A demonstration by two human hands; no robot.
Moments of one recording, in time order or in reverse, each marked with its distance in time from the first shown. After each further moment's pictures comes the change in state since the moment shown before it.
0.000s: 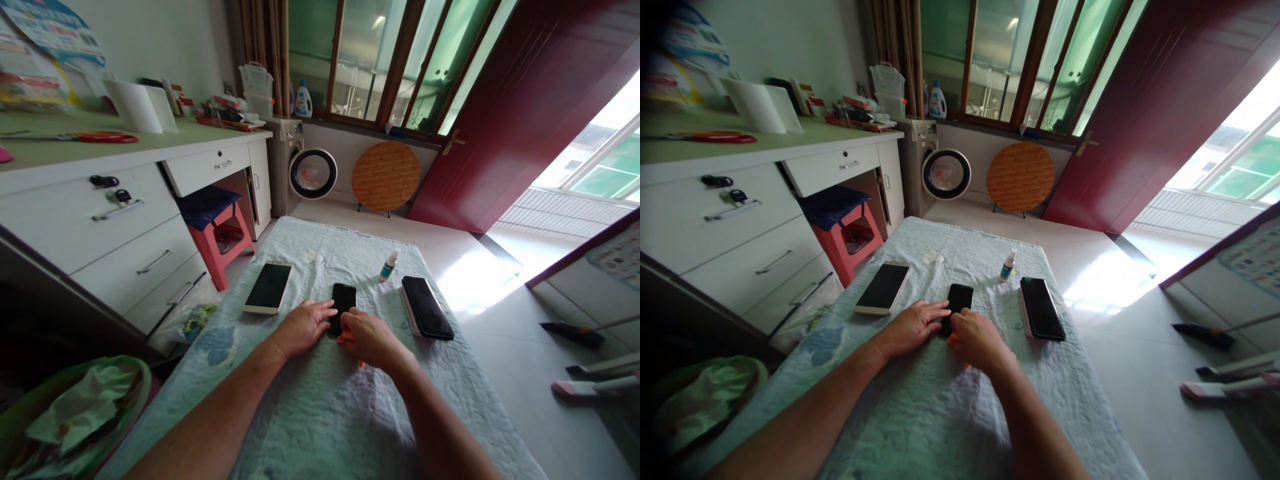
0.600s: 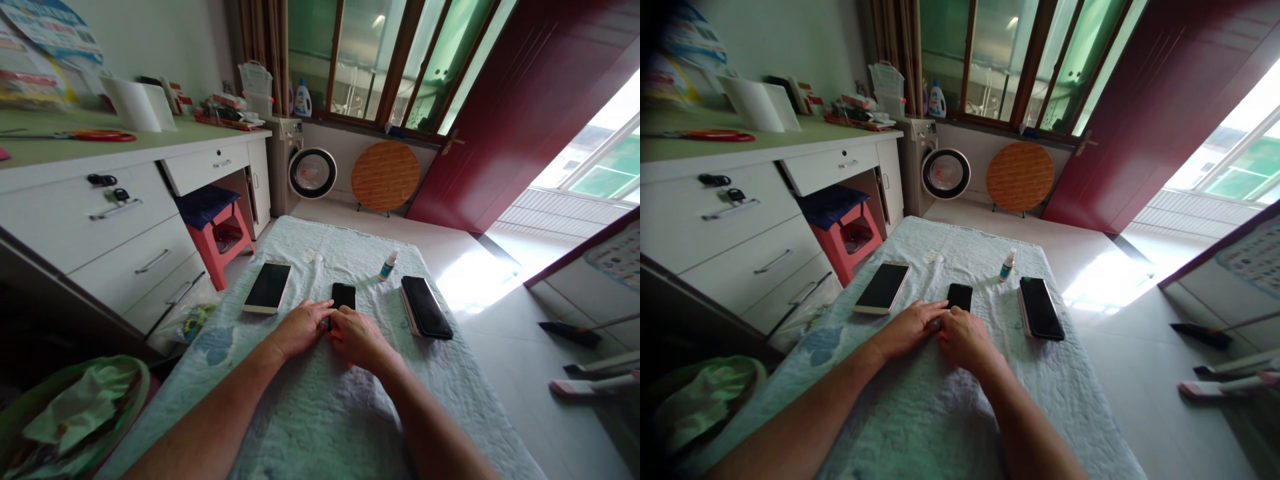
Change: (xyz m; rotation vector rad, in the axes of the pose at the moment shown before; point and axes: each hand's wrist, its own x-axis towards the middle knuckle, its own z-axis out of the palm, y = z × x) left_hand -0.001 0.000 -0.001 -0.015 -0.001 0.026; right_hand 0.008 -0.014 0.011 -0.012 0.099 -0.025
